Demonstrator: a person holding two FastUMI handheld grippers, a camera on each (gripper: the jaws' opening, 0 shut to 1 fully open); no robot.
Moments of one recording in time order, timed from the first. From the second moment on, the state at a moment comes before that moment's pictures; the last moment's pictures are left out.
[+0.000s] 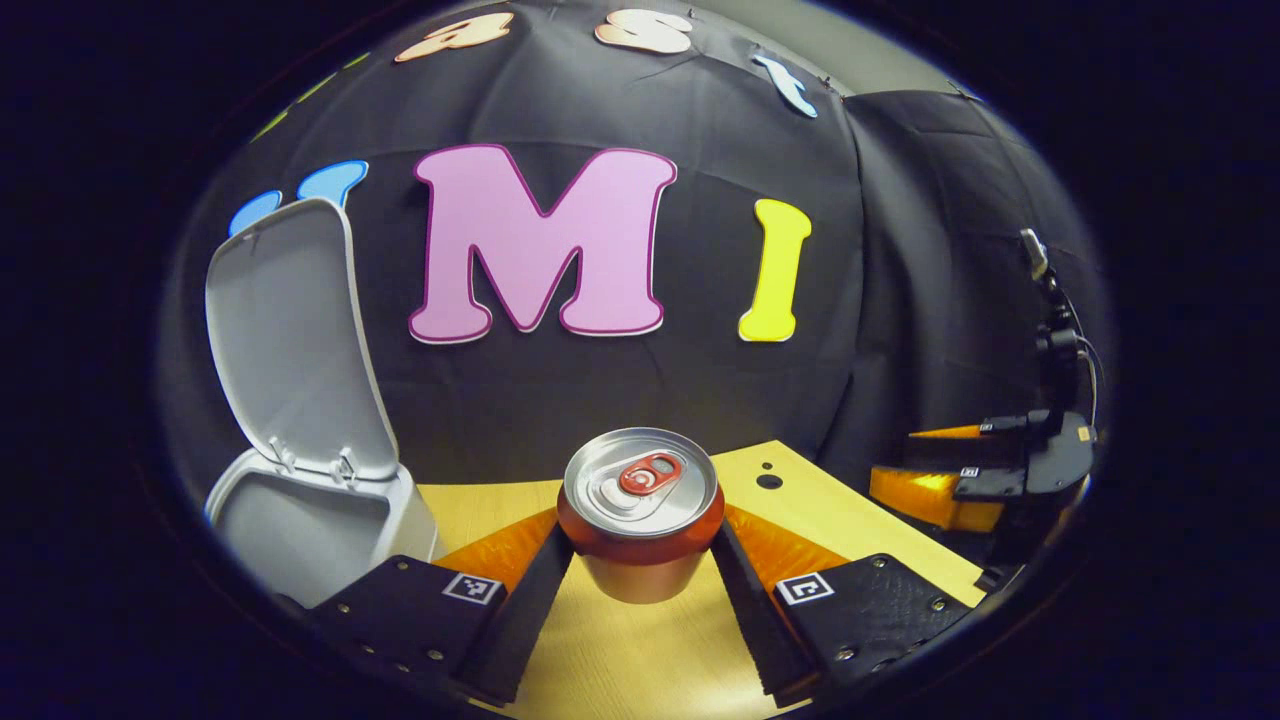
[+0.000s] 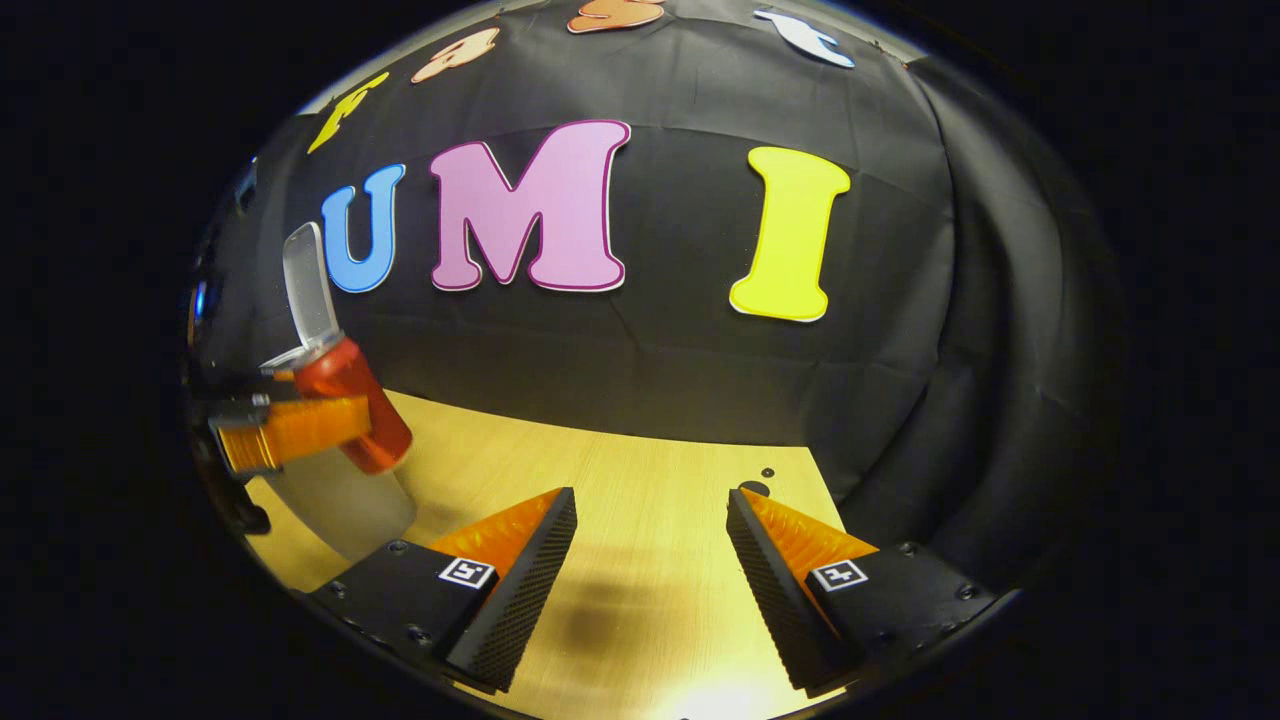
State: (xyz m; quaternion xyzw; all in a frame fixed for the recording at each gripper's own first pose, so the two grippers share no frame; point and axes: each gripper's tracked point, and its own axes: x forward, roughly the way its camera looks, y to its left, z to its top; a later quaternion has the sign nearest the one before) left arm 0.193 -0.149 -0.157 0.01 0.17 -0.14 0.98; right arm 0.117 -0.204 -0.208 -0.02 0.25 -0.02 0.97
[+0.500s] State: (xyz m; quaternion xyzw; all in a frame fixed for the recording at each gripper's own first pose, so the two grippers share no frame) left arm 0.175 -0.083 -0.074 0.00 0.11 -0.07 0.99; right arm 0.104 -0.228 -0.203 -0.02 0.26 -0.05 0.96
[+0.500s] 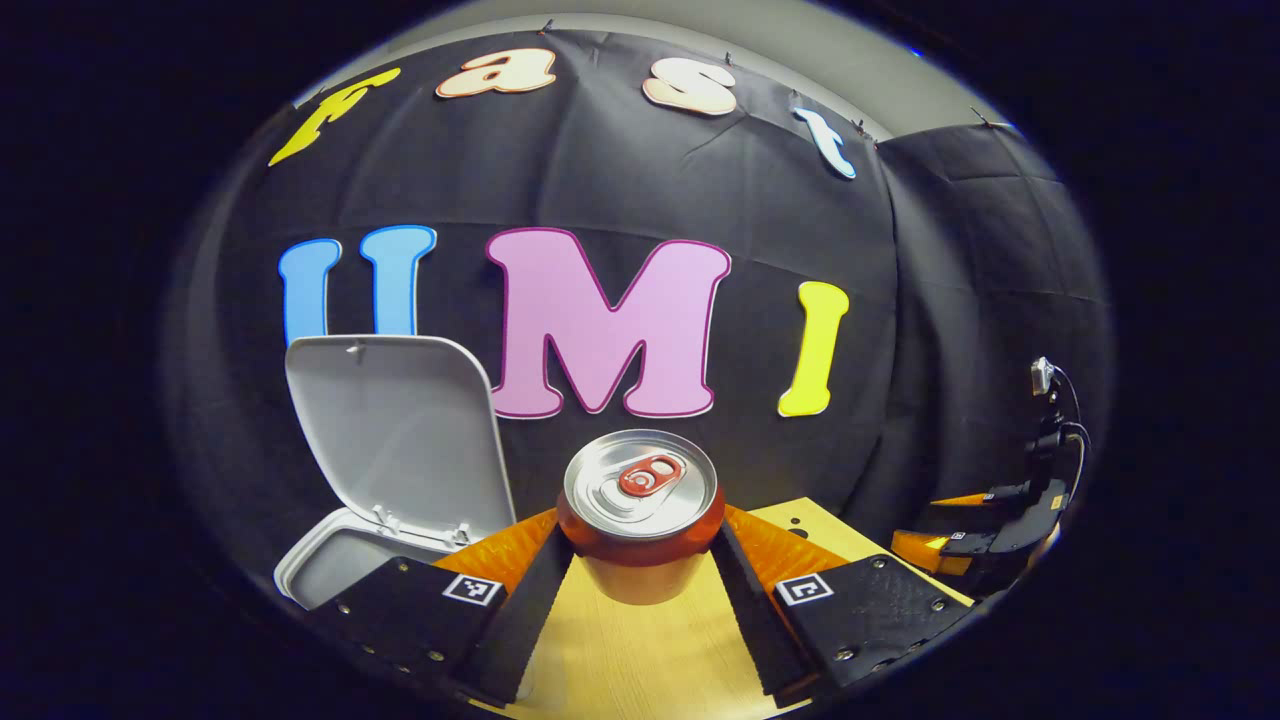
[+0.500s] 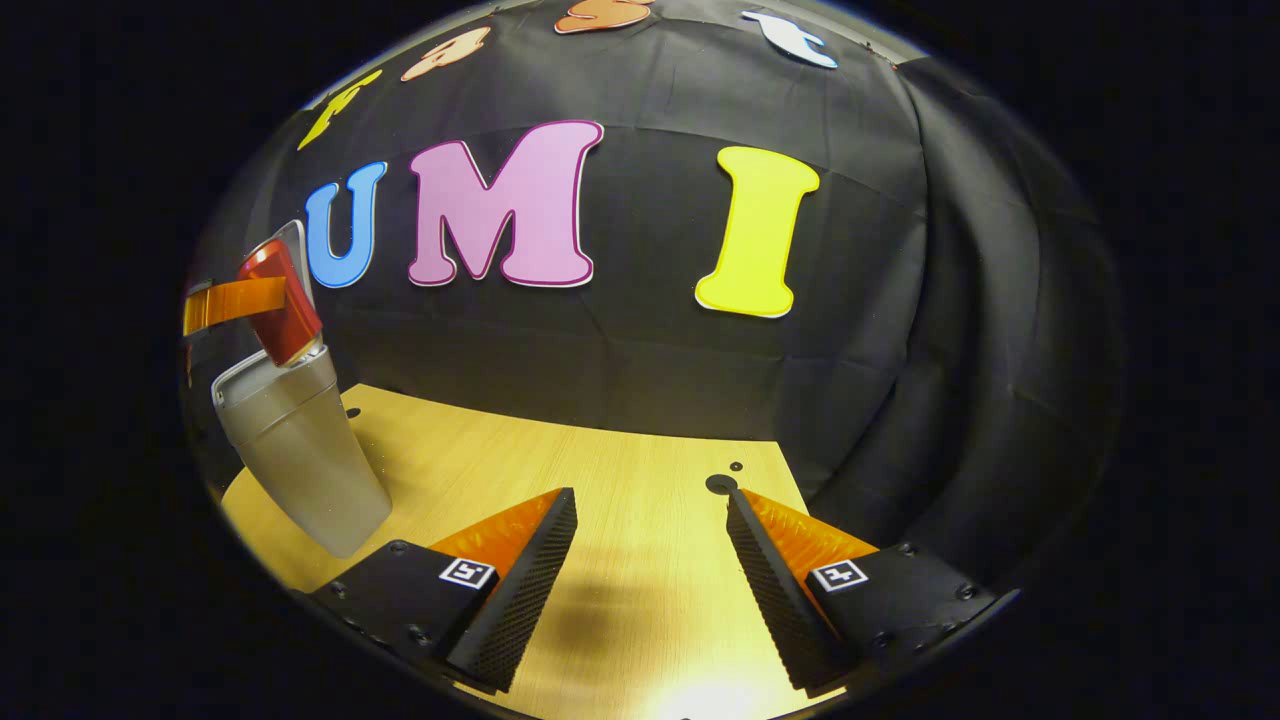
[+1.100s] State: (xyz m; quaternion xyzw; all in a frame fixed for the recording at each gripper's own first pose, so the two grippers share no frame) left arm 0.148 0.055 -0.090 0.01 0.13 0.06 0.99; right arm 0.097 -0.184 -0.188 -0.03 0.25 -0.03 0.97
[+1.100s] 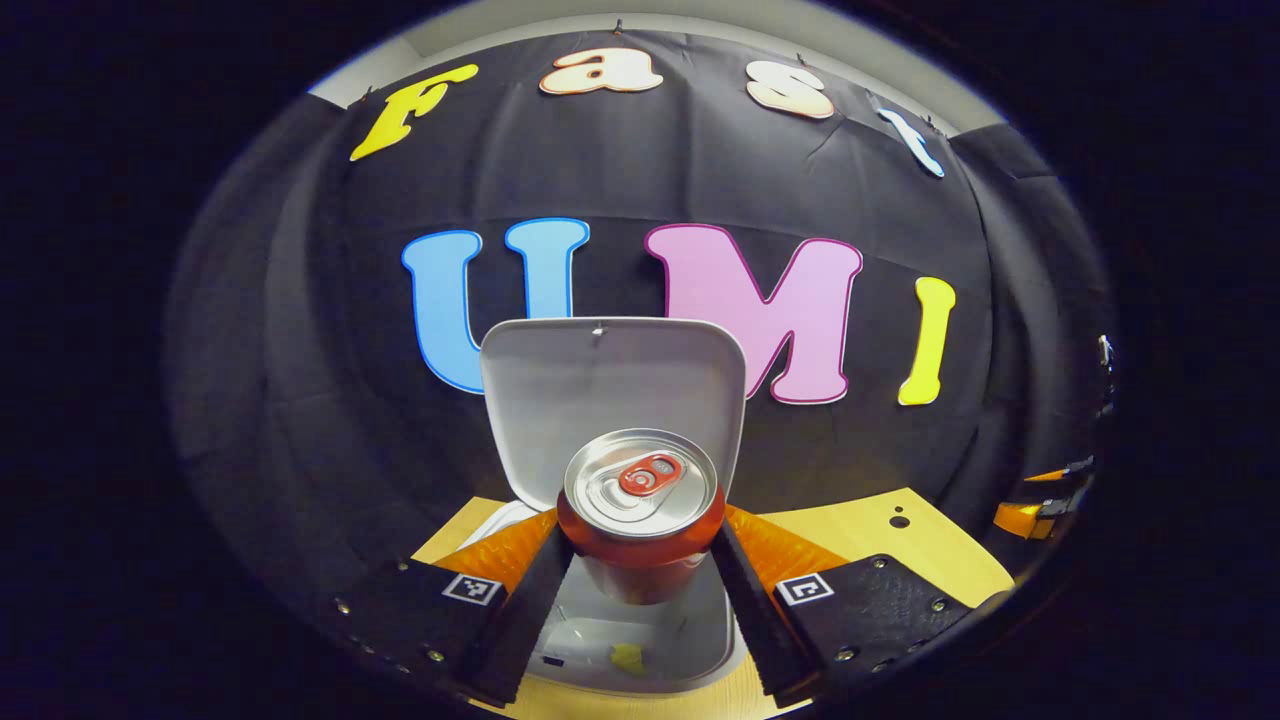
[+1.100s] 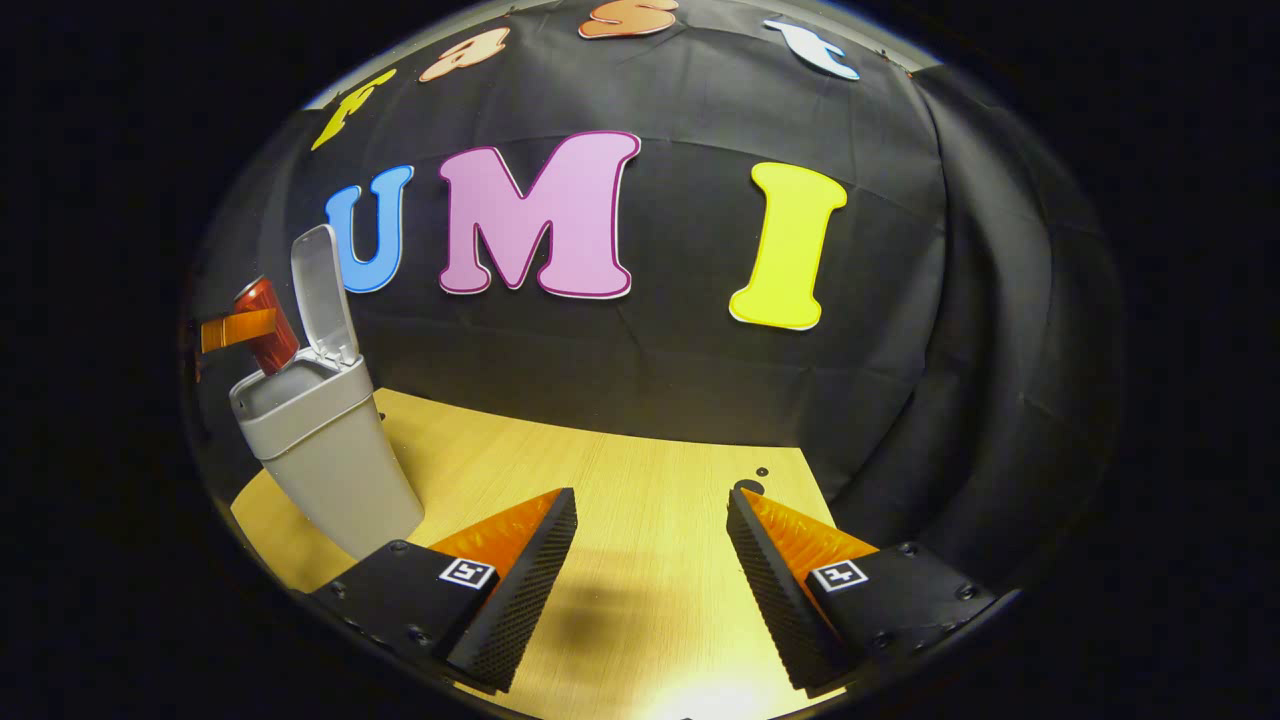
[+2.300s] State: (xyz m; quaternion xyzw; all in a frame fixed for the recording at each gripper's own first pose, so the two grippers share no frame) left arm 0.144 0.100 -0.098 0.01 0.13 0.11 0.99; right arm 0.074 -0.166 -0.197 -0.02 0.27 -0.02 0.96
